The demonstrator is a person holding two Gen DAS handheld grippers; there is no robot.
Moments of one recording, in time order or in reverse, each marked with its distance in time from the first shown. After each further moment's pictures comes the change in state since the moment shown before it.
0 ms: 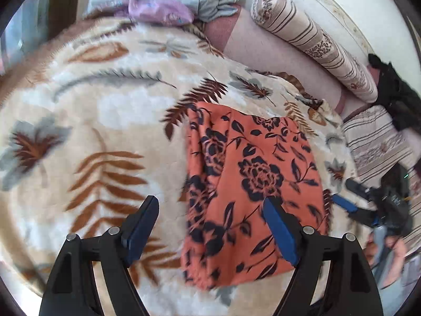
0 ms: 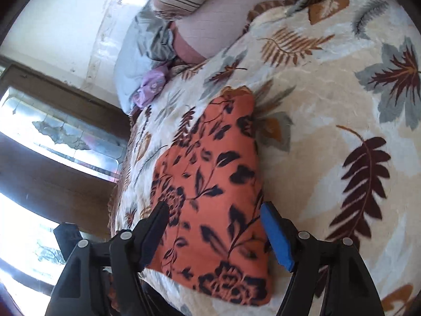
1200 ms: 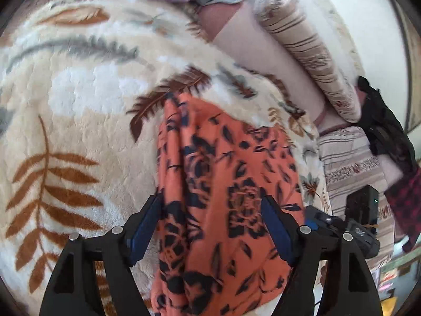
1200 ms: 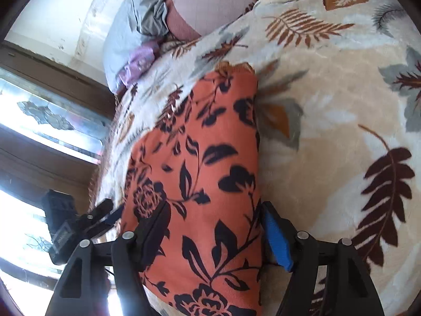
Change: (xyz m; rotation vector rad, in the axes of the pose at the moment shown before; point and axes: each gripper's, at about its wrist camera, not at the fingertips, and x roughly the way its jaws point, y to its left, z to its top) left arm 0.047 0.035 0.018 -0.128 0.092 -0.177; right arm 0.047 0.000 0.017 -0.065 0.089 -0.067
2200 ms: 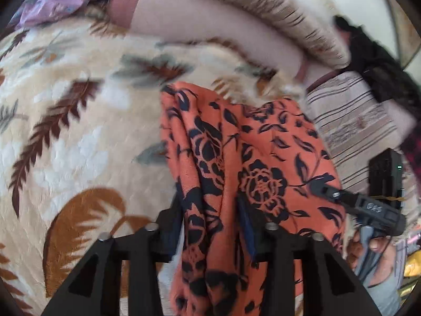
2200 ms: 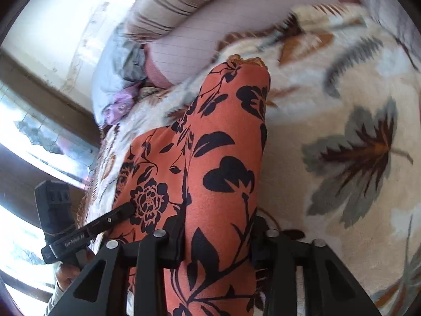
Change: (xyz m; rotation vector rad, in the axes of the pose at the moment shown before) left arm 0.051 -0.090 0.003 0.301 0.145 0.139; right arm -0.084 -0.075 0.052 0.032 -0.120 -0.111
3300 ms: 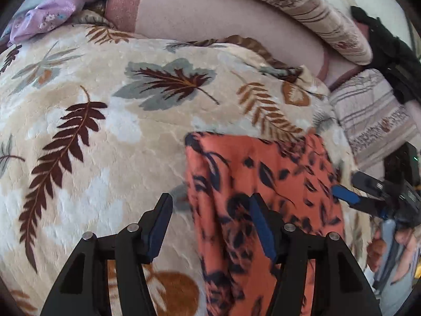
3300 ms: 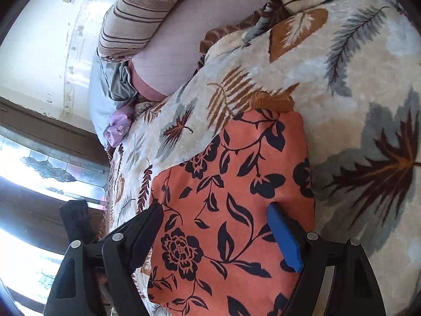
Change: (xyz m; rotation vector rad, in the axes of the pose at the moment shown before) left arm 0.046 -0.025 0.062 0.031 0.003 0.056; right arm 0.025 -0.013 0.047 0.124 0.044 0.126
